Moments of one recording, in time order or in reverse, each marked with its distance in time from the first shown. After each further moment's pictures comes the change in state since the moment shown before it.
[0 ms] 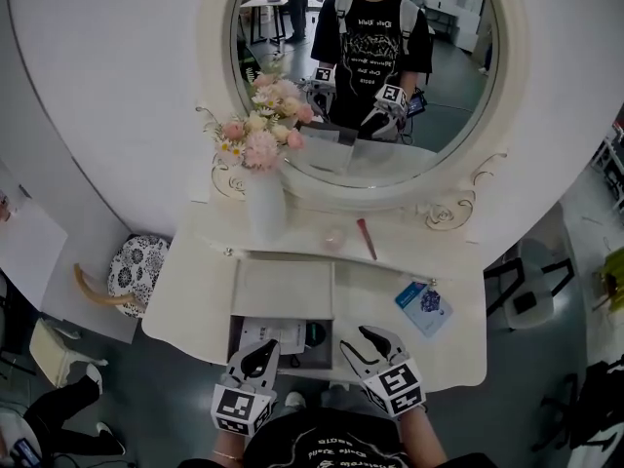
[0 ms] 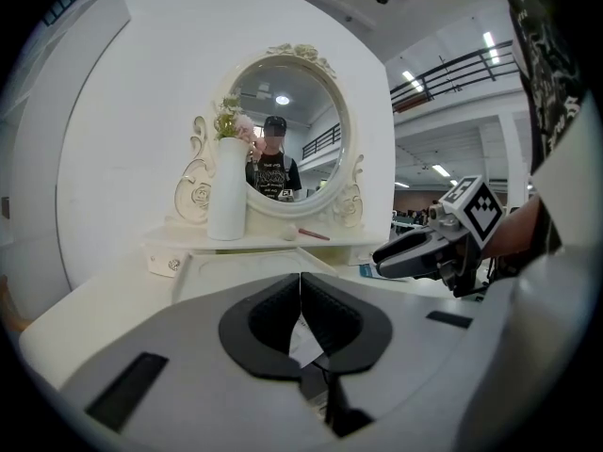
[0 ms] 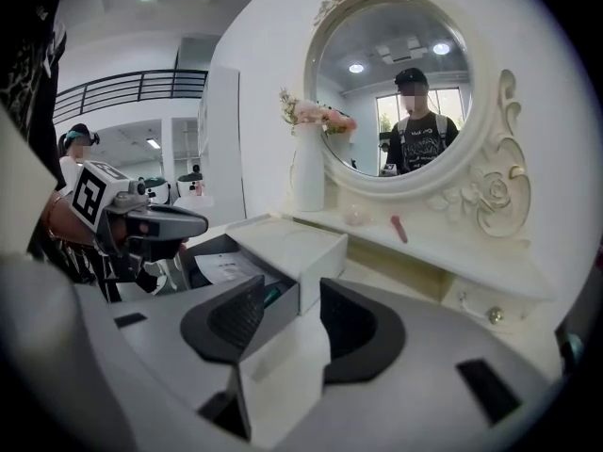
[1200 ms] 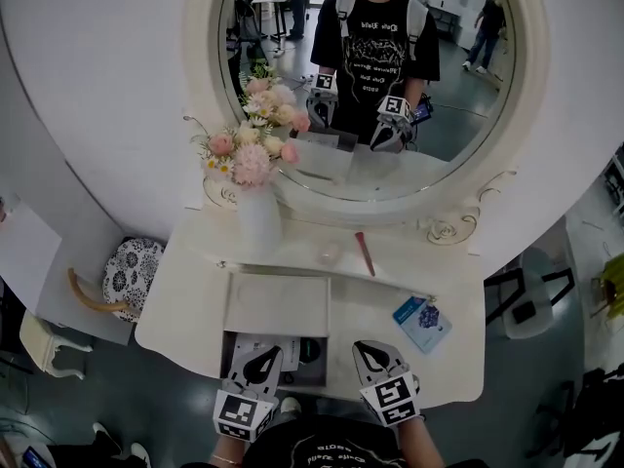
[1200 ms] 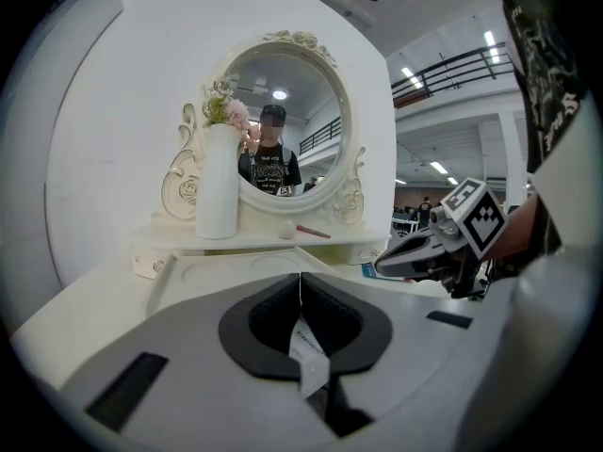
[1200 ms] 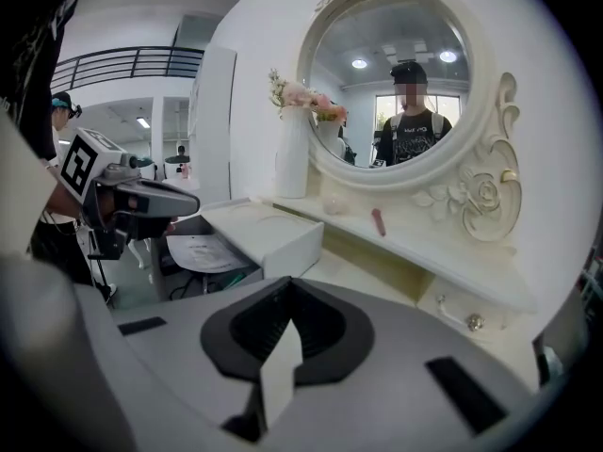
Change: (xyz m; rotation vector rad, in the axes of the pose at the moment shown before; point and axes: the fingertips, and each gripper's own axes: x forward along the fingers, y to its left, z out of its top) left arm 0.034 -0.001 0.002 0.008 0.025 -0.021; right arm 0.012 -0.035 -0.016 -0.043 0.068 -0.092
